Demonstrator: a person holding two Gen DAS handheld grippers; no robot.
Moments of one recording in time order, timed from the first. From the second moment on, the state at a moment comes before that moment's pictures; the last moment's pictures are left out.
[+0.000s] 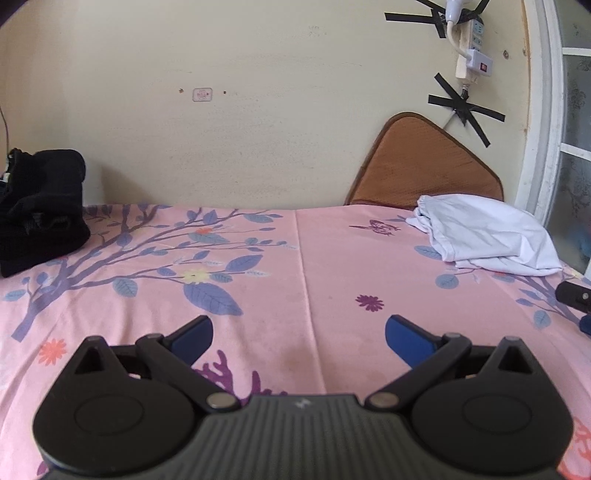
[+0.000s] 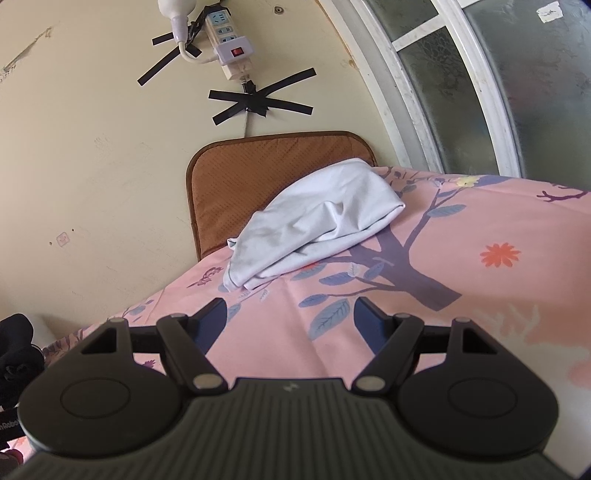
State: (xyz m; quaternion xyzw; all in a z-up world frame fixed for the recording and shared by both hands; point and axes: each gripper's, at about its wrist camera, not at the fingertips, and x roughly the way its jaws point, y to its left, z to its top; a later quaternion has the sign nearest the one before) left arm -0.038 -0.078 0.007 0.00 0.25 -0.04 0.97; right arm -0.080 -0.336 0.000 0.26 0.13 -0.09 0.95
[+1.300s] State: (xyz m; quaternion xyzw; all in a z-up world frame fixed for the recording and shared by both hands) left arm -0.039 -0.087 0.003 0.05 0.28 -0.06 0.96; right arm -0.082 -0.334 0.001 0.26 0.12 -0.08 0.95
